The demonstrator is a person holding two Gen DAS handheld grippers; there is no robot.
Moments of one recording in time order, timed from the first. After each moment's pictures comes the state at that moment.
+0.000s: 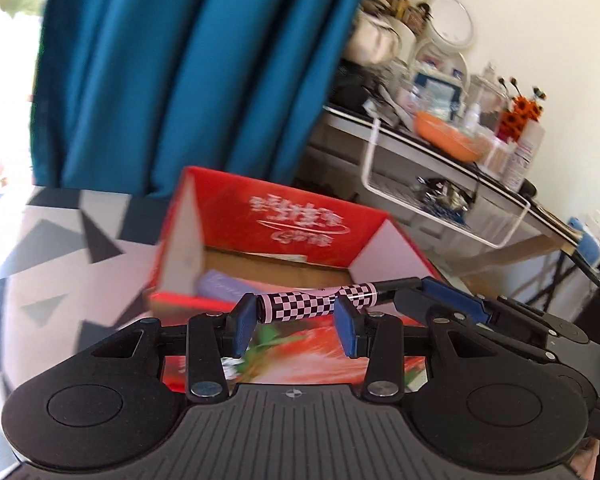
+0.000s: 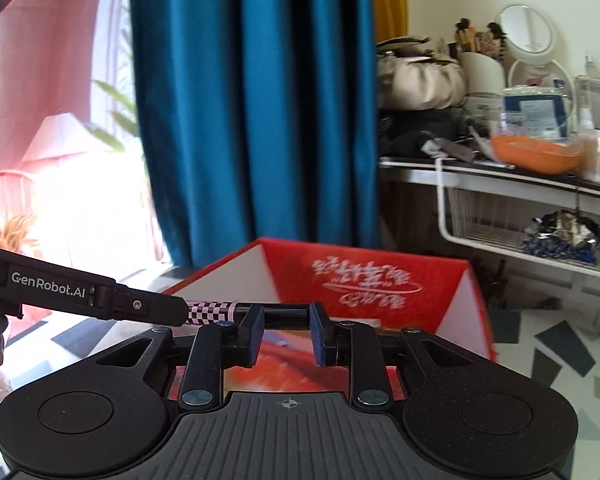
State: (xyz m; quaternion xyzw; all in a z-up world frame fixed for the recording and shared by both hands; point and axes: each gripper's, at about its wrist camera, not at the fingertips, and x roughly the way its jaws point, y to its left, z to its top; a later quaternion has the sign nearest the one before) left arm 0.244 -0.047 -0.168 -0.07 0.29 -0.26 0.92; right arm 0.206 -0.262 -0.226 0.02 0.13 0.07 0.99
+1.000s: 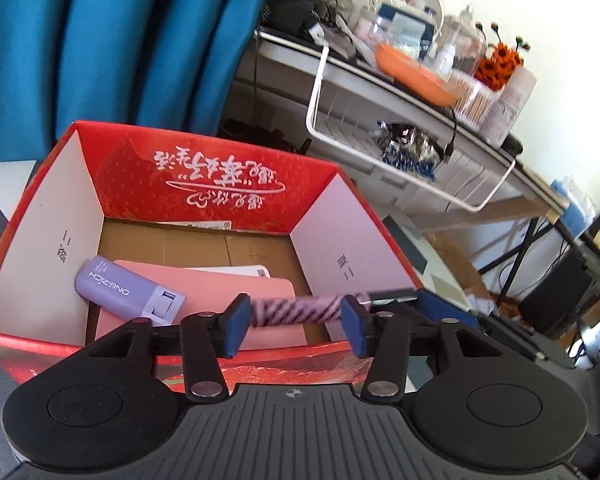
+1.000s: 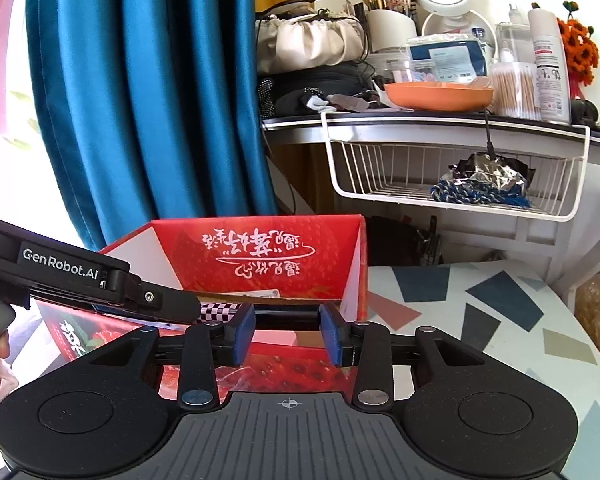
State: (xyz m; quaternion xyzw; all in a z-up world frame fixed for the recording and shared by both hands) left arm 0.301 -0.124 -0.194 -0.07 0.35 -0.32 0.88; right arm 0.215 -0.331 -0.260 0.06 0.16 0.00 0.99
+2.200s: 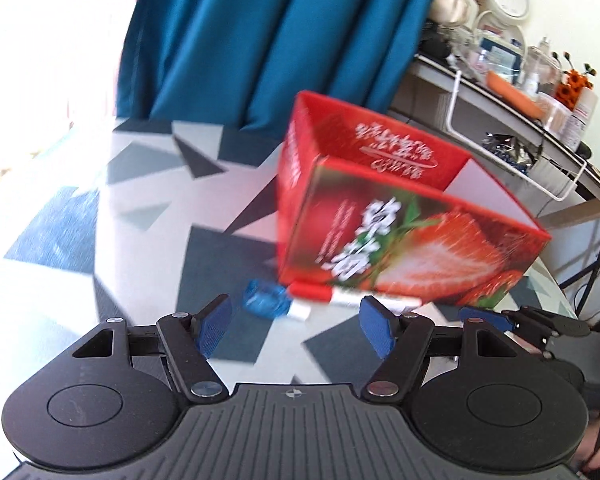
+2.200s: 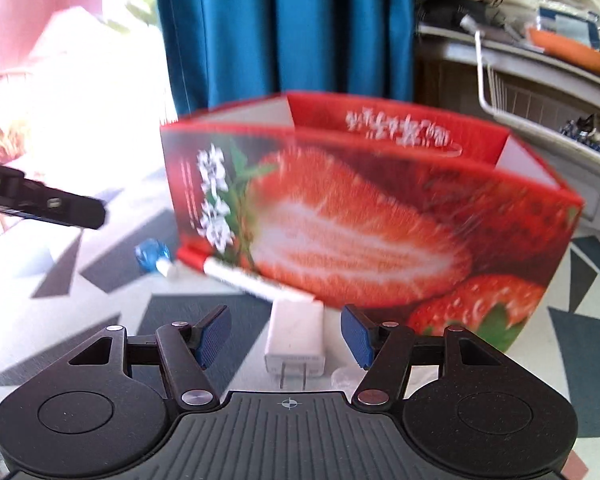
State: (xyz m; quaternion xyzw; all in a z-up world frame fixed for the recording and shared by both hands) left arm 0.207 0.055 -0.235 -0.07 0.34 -0.18 0.92; right arm 0.211 -0.222 -0.323 -0.02 0.29 0.09 0.95
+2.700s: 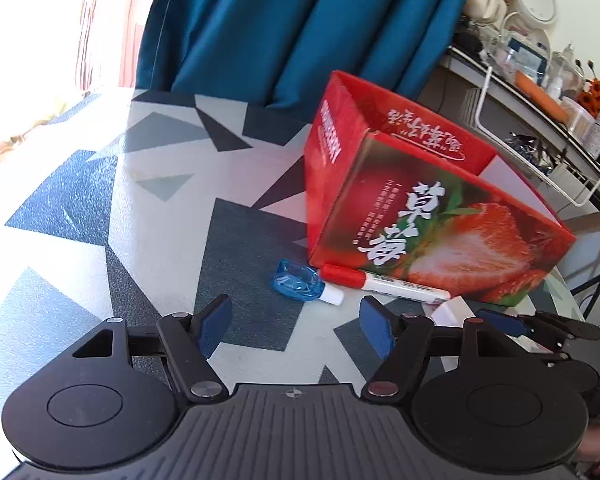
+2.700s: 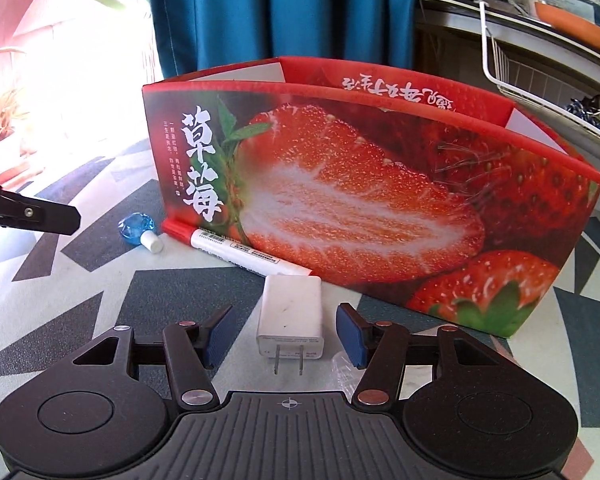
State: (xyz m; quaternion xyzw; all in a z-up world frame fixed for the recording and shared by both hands) left arm 0.227 0.062 -0.255 -0.09 0.36 -0.16 0.91; right arm 0.220 -0.220 -0.331 -0.03 0.32 0.09 0.94
